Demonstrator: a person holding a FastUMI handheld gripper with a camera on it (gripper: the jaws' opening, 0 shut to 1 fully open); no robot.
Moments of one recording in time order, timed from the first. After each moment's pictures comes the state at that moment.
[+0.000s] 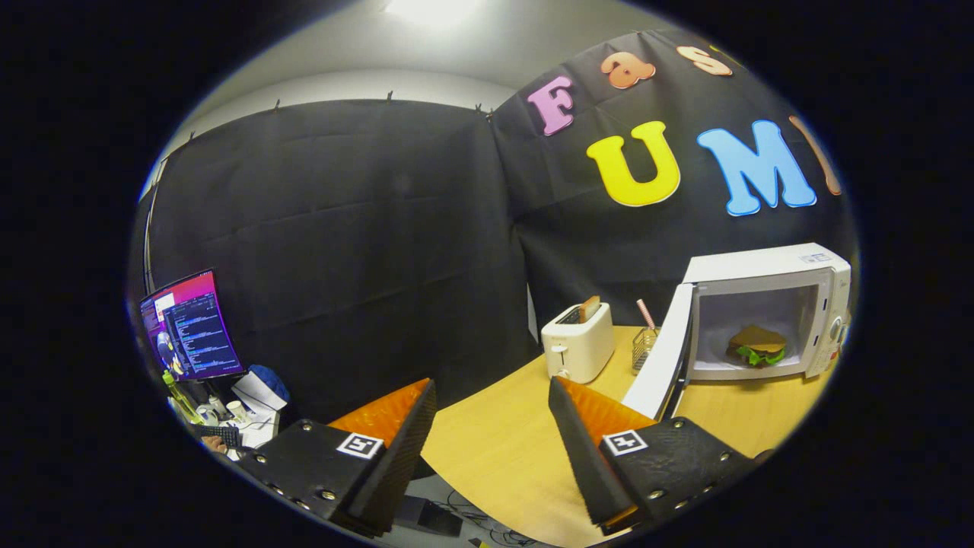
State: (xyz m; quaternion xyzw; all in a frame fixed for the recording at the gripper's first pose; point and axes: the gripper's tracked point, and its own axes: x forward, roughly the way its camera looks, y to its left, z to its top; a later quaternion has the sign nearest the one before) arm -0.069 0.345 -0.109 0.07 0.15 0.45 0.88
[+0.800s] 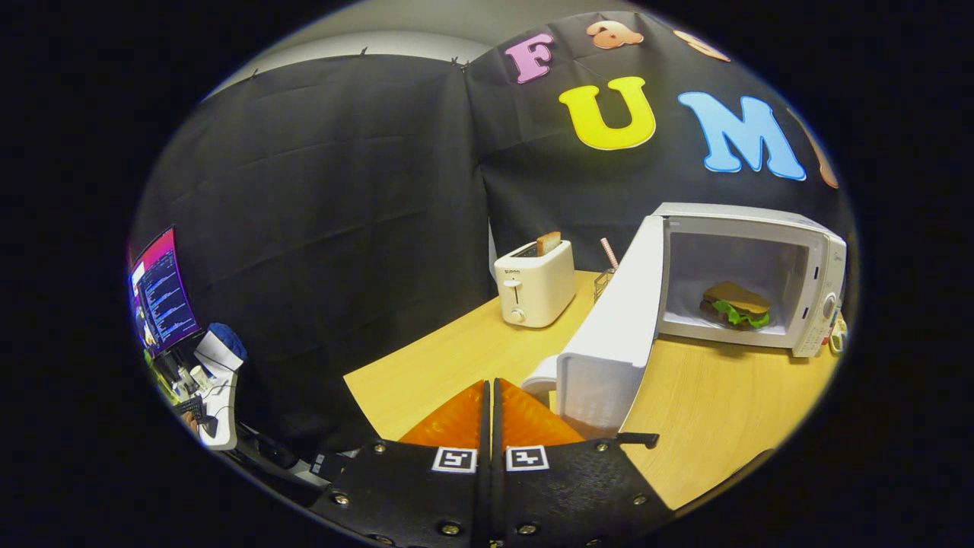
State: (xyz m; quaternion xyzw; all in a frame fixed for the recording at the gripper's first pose) arm -0.025 0.313 -0.191 0.02 0.22 0.39 0.89
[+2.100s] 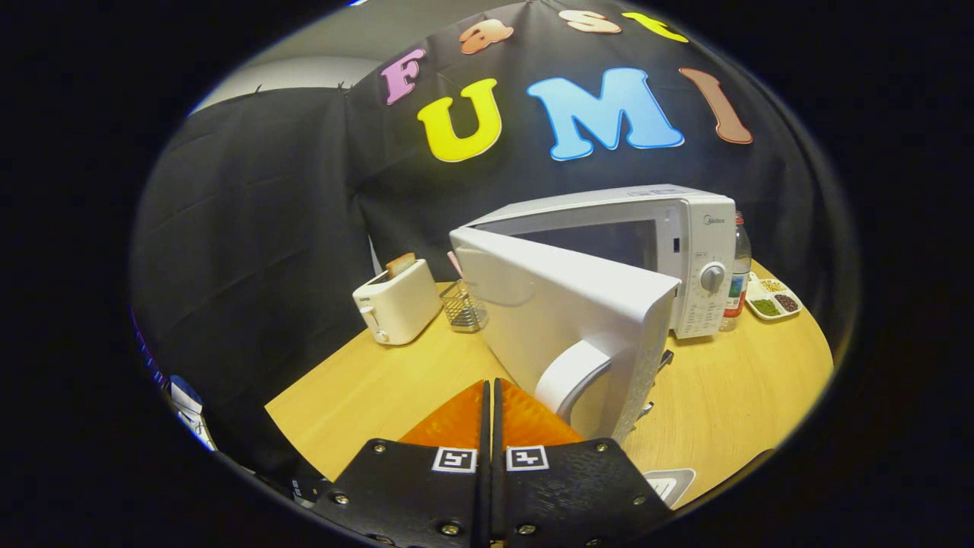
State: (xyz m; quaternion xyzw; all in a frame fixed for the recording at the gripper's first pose) arm 0.071 0.127 -0.204 0.08 0.24 0.21 0.94
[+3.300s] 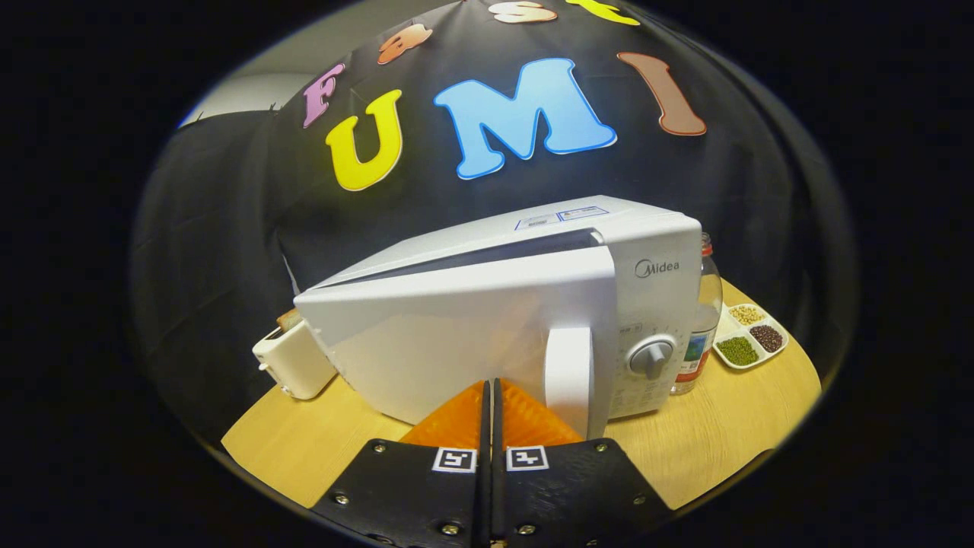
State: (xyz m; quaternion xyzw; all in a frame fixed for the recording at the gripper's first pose) arm 0.240 0.025 -0.210 0.09 0.22 0.10 0.97
